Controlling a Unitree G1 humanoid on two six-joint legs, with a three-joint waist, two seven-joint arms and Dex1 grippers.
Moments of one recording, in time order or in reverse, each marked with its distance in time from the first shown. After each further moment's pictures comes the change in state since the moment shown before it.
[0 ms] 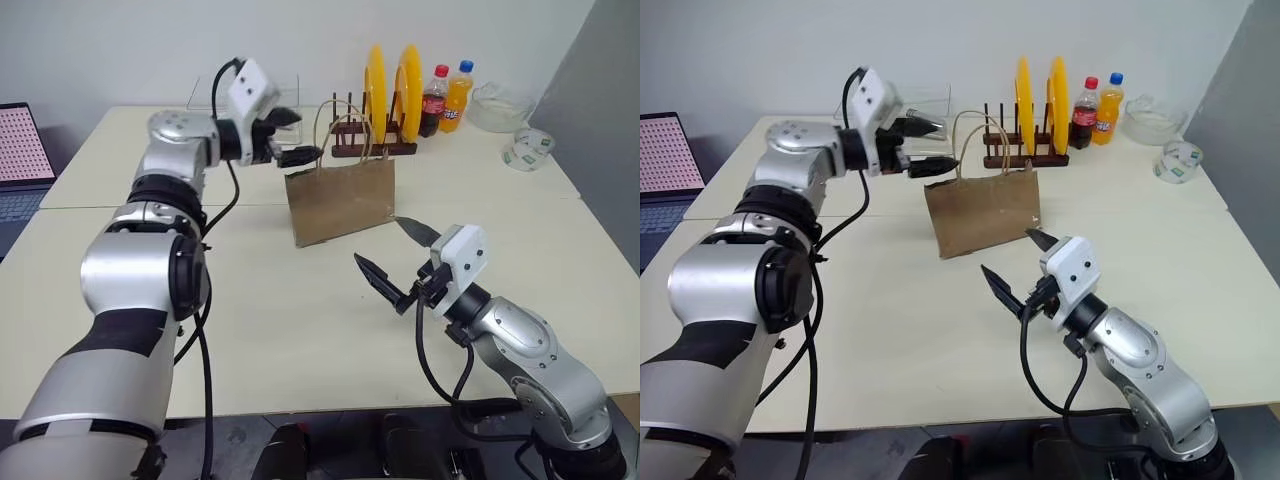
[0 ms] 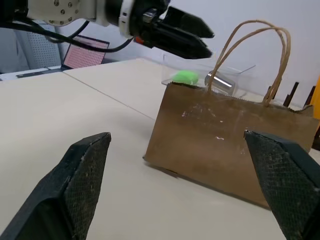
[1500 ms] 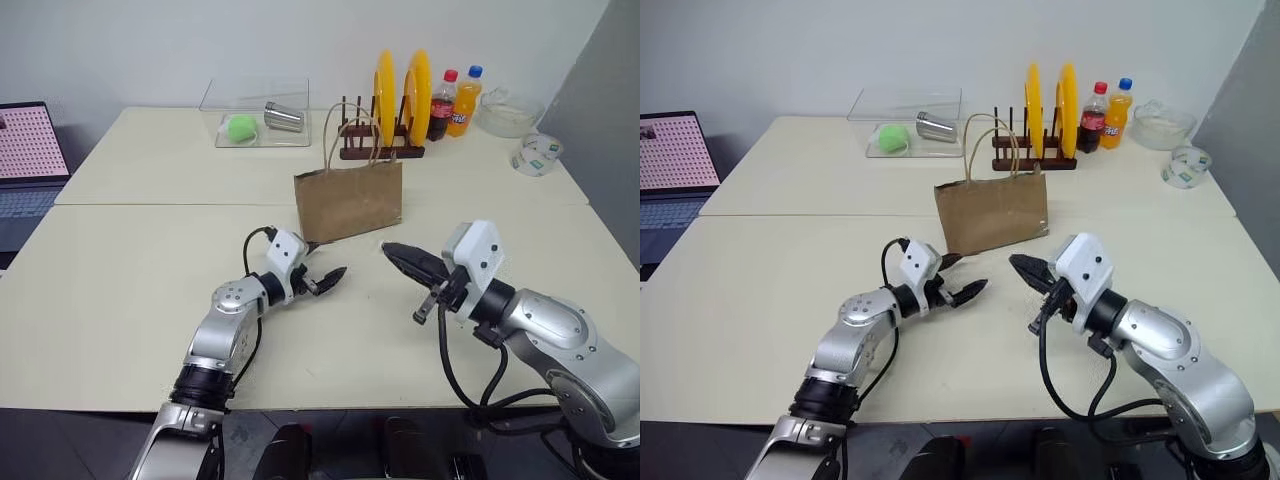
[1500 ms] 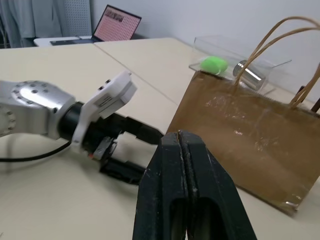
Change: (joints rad) left arm 0.959 -0.213 -0.216 -1.088 -0.226 0.276 0.529; right arm -0.027 -0.139 -0.115 -0.123 0.077 0.212 0.141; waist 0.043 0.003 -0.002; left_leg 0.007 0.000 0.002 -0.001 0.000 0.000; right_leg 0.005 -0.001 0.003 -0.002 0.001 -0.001
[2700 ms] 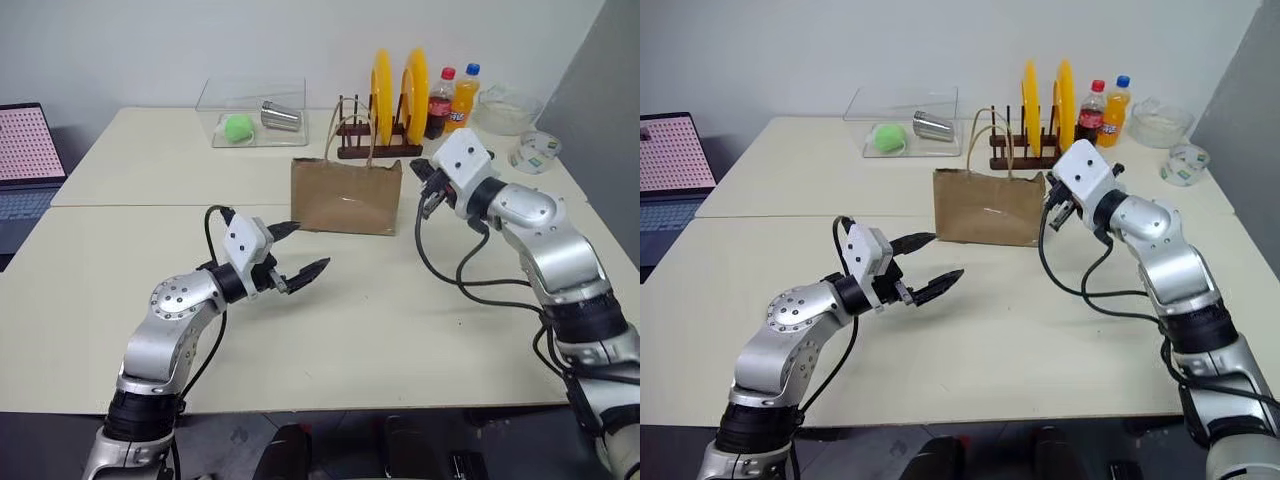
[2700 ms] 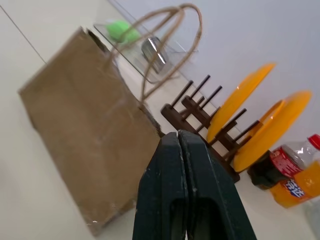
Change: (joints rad) left arm 0.176 0.200 0.105 -0.553 -0.192 0.186 -0.057; right arm -0.615 -0.026 0.162 0.922 -0.437 -0.372 0.120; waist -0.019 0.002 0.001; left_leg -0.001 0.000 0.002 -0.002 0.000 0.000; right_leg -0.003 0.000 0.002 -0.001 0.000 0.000
